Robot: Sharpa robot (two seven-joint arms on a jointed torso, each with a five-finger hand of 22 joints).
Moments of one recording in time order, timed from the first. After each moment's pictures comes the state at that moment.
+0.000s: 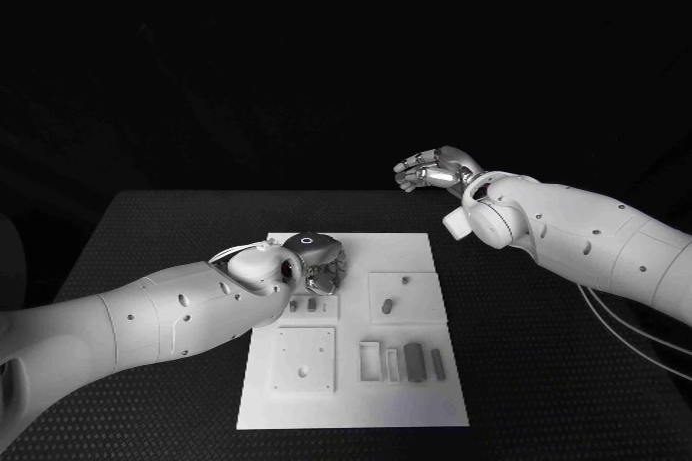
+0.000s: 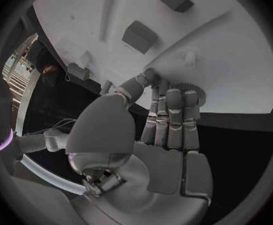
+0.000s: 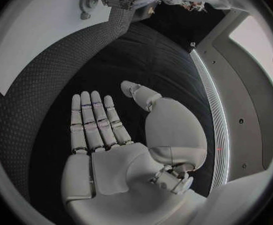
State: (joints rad) left arm 1.22 -0.48 -0.22 1.18 -1.59 -0.26 -0.07; left_hand 1.19 -0.14 0.56 -0.28 0.11 0.99 0.11 0.22 0.63 1.24 0.06 0.12 0.34 1.07 -0.06 1.27 0.59 0.05 0.83 -0.10 0.98 1.31; right arm 1.24 -0.60 0.05 1.01 -0.58 -0.20 0.16; right_hand 1.05 -0.14 0.67 -0.17 0.31 0.72 0.19 0.29 0.39 0.89 0.20 0.25 0.07 0.74 0.20 0.38 0.34 0.19 0.56 0.22 0.23 1.07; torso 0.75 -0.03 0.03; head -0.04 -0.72
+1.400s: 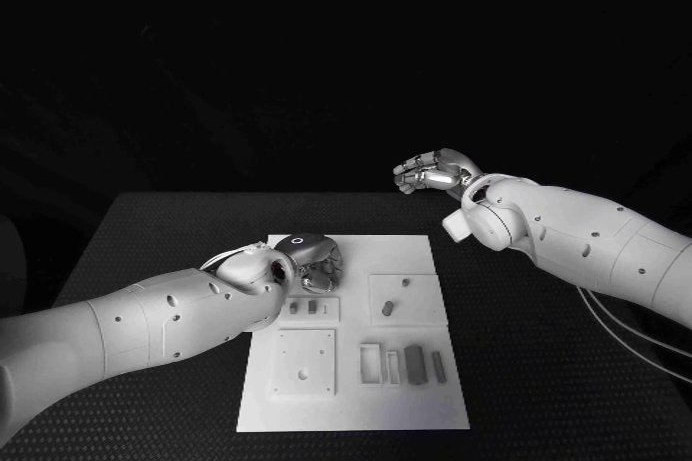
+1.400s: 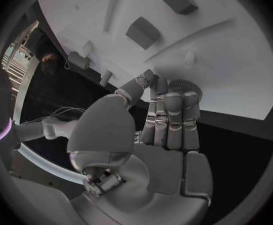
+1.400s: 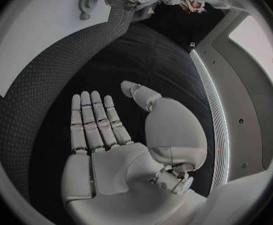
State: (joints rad) left arm 1.21 -0.51 -0.20 1.20 -1.48 -0.32 -0.05; left_hand 1.19 -0.08 0.57 -0.28 0.12 1.09 0.09 0.25 0.62 1.34 0.02 0.11 0.36 1.13 -0.08 1.32 0.59 0.07 0.87 -0.11 1.03 1.31; right arm 1.24 -0.60 0.05 1.01 -0.58 -0.20 0.16; right_hand 1.05 -0.14 0.67 -0.17 0.31 0.72 0.19 0.29 0.39 0.89 0.20 0.25 0.07 0.74 0.20 0.38 0.34 0.19 0.56 0.22 0.22 1.07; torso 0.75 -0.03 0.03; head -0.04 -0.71
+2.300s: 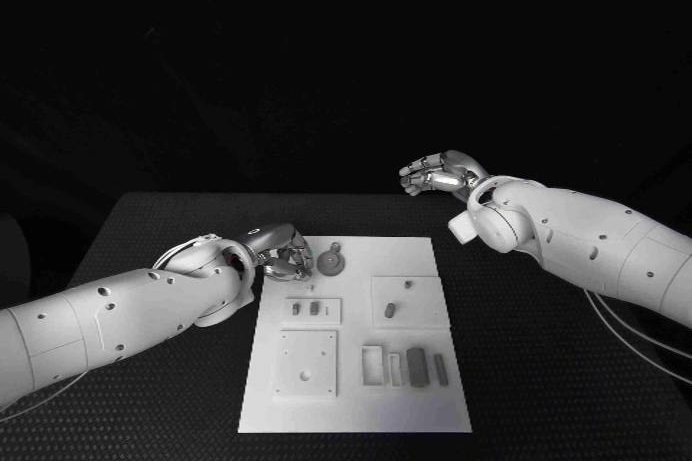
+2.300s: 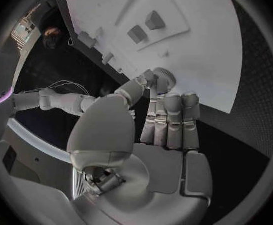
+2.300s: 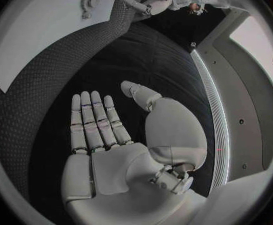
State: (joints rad) left arm 1.21 -0.69 -0.13 1.29 -1.29 -0.29 0.00; left_hand 1.19 -0.07 0.57 -0.29 0.11 1.09 0.09 0.25 0.61 1.34 0.03 0.11 0.36 1.14 -0.08 1.32 0.59 0.07 0.87 -0.11 1.03 1.31; right arm 1.24 -0.61 0.05 1.01 -0.58 -0.20 0.16; right_hand 1.05 -0.14 0.67 -0.17 0.31 0.72 0.19 0.29 0.39 0.89 0.20 0.25 0.07 0.74 0.20 0.38 0.34 0.19 0.56 0.22 0.22 1.07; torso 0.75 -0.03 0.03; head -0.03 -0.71
